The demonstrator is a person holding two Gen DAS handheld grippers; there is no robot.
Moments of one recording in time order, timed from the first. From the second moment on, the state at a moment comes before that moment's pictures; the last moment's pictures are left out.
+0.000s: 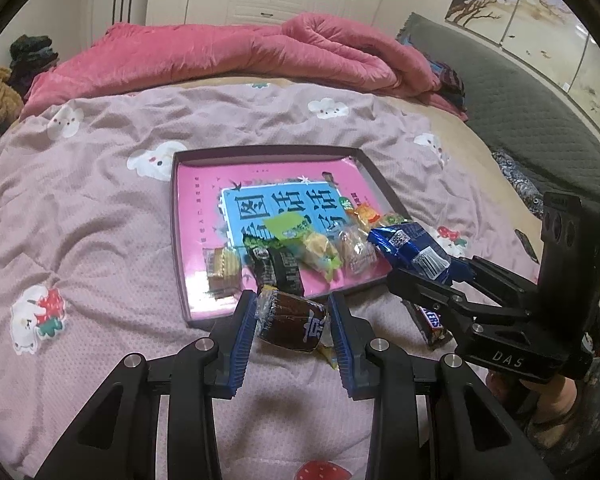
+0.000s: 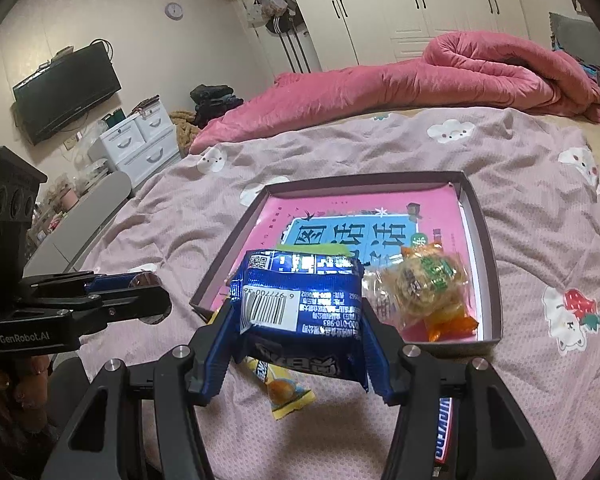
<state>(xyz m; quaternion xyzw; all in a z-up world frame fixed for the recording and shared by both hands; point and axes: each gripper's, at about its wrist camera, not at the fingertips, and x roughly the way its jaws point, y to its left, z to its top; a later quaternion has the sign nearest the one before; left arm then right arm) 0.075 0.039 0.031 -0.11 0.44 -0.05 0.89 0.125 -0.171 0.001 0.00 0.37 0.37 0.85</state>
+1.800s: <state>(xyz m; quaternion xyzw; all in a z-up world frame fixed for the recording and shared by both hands) 0.140 0.089 -0.023 -0.14 0.47 0.01 0.87 0.178 -0.146 -0.007 0.01 0.38 0.33 0.86</state>
